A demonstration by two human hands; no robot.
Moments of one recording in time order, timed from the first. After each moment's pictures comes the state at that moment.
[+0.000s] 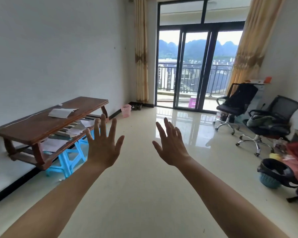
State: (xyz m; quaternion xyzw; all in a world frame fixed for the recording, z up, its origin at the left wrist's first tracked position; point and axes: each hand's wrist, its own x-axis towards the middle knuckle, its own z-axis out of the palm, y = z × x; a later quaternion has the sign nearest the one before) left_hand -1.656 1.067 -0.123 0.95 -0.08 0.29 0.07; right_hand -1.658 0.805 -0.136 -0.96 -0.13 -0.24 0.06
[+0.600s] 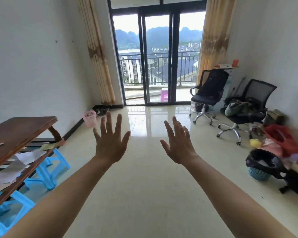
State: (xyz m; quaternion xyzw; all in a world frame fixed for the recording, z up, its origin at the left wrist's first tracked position) left_hand -1.200 0.865 -0.133 0.95 -0.19 0.21 0.10; right_hand -1.277 0.611 -0.167 -0.98 0.04 -0.21 0.04
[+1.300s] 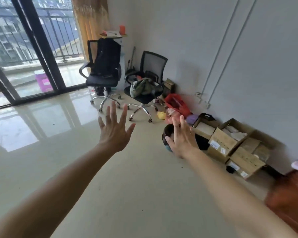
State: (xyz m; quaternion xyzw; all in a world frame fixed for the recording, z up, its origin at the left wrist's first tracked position) left_hand -0.913 0.249 -0.222 0.82 -0.54 0.05 0.16; right_hand -1.146 0.118 -0.250 -0.88 0.46 -0.10 0.04
